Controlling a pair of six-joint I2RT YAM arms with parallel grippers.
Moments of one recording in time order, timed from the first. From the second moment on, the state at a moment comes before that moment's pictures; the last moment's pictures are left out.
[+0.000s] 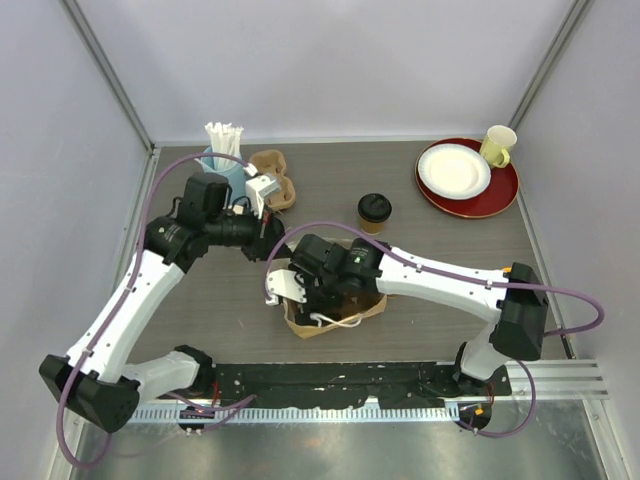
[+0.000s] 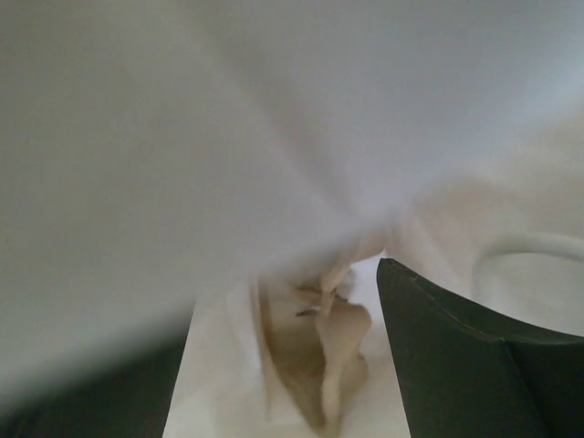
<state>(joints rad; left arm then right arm) -0.44 1.11 1.23 -0.79 0.68 -0.07 1.15 1.58 1.39 -0.88 -0.13 -0.57</state>
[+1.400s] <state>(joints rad) -0.48 1.21 1.57 -1.03 0.65 0.40 1.07 1.73 1.66 -0.94 -0.22 -0.42</state>
